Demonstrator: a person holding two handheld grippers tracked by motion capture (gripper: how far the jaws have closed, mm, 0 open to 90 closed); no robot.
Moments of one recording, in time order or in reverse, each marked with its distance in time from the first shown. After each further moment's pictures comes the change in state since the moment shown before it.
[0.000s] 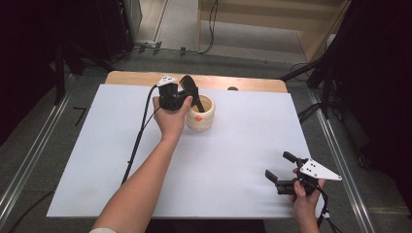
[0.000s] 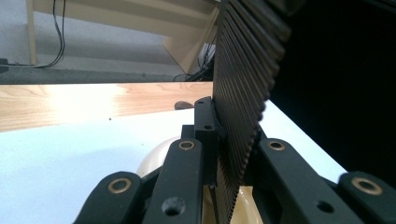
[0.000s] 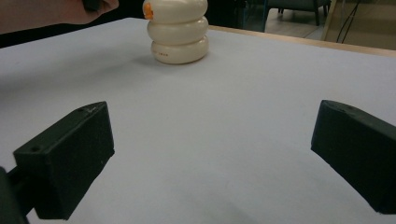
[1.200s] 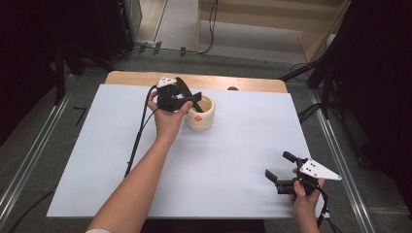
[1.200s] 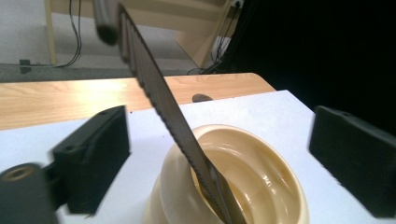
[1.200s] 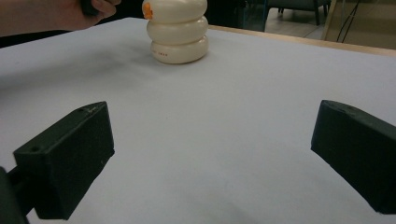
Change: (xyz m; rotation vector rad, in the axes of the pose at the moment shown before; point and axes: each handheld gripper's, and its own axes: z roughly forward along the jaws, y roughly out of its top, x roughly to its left) left arm 0.009 -0.003 -0.004 0.024 0.044 0.048; right arm -0.001 0.000 0.001 0.001 0.003 0.001
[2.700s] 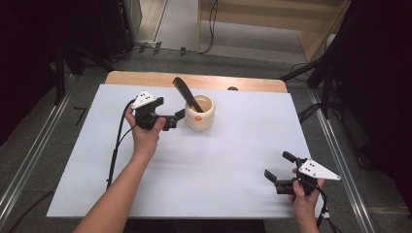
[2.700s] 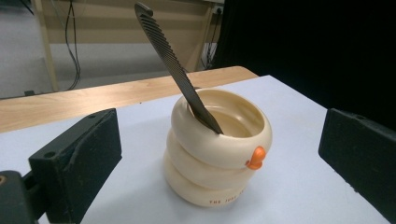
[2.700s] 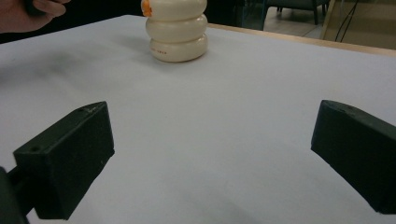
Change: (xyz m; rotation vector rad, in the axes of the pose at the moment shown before) left arm 0.004 -0.027 -0.082 -0.045 -0.033 0.157; right arm 0.001 0.000 0.001 0.004 -0.007 -0.012
